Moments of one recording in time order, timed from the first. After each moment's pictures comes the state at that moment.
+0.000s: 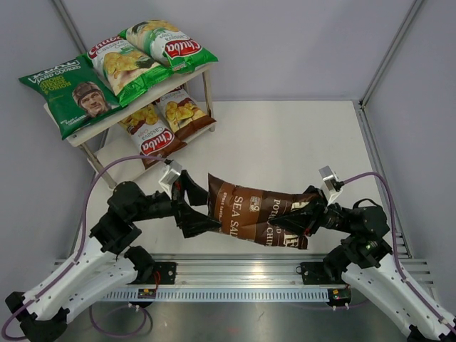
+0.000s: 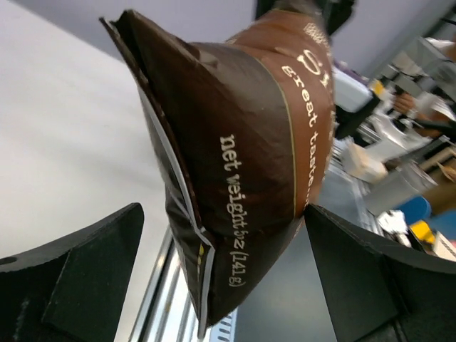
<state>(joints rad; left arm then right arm) -0.74 0.58 0.69 -0.06 0.67 -0.54 0.64 0.37 0.48 0.32 -0.73 0.78</state>
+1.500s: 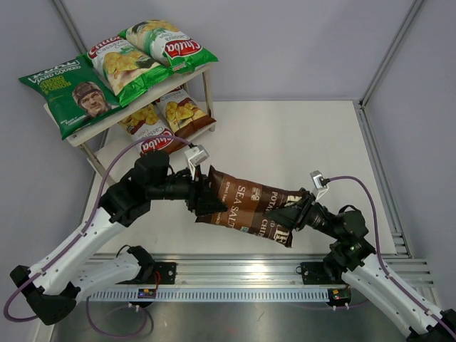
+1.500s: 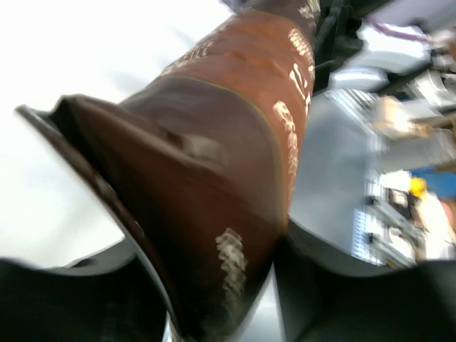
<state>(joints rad) -0.73 0.90 1.01 -0.52 0.67 -0.38 0.65 0.34 0.21 0.45 -0.53 1.03</state>
